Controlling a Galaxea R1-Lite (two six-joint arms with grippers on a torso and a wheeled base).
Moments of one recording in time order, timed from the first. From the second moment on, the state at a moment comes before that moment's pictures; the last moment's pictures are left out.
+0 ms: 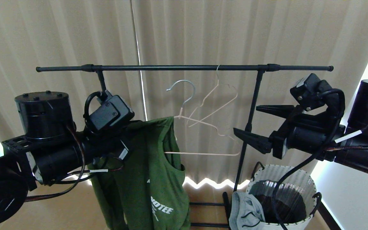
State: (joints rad) left arm -0.42 1.59 -0.69 -0.70 -0.13 0.61; right arm 0.48 1.51 -0.74 -0.60 0.21 -0.20
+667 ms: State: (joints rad) left arm -0.48 1.59 -0.74 -0.74 -0.01 0.32; right arm 0.63 1.48 -0.58 -0.67 0.16 0.03
